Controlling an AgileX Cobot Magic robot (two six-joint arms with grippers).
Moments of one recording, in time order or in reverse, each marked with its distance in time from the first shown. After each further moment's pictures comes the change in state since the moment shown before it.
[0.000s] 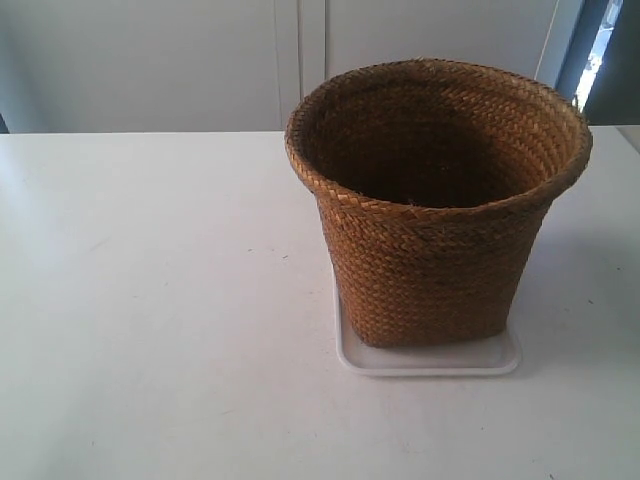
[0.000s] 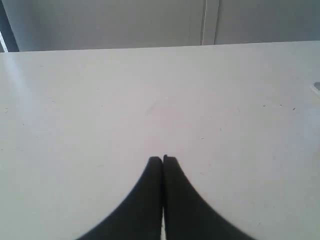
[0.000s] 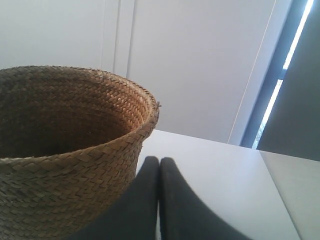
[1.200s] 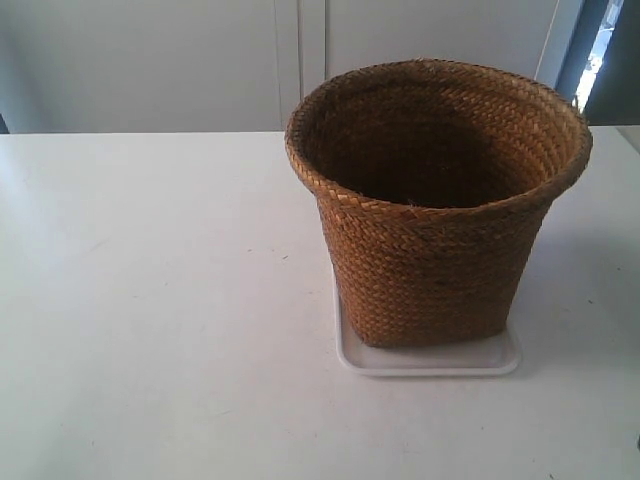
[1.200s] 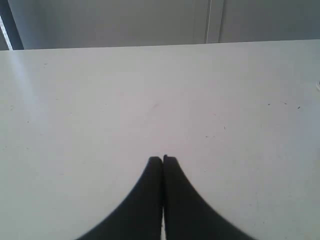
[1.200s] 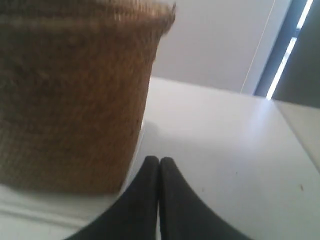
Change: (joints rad) left arm 0.000 0.000 0.000 0.058 0.004 -0.055; right arm 0.000 -0.152 0.320 0.000 -0.080 0.000
